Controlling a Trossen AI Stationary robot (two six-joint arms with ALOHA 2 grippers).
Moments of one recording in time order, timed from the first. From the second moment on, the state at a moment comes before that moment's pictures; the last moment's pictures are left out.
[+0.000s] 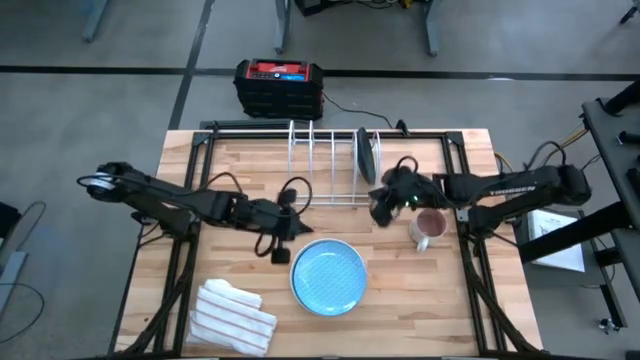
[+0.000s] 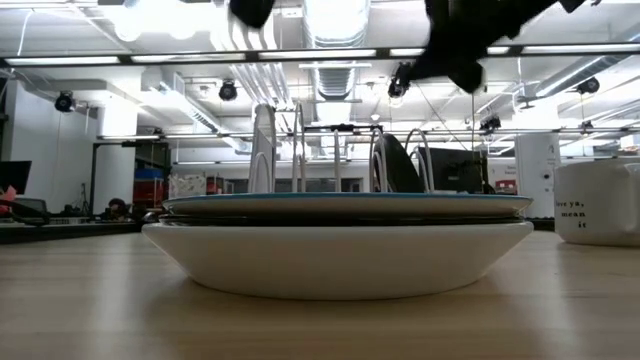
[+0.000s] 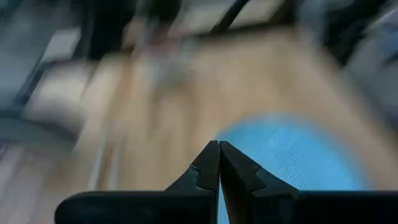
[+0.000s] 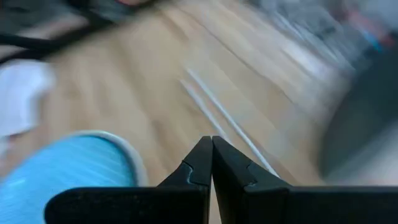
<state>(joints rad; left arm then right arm) -0.21 1.35 0.99 -0.12 -0.11 0.06 0.05 1.15 0.80 -0.27 0.31 0.43</state>
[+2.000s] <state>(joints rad) -0.54 1.63 0.98 -0.04 -0.48 -0.58 0.30 1.08 0.63 -0.22 0.10 0.28</state>
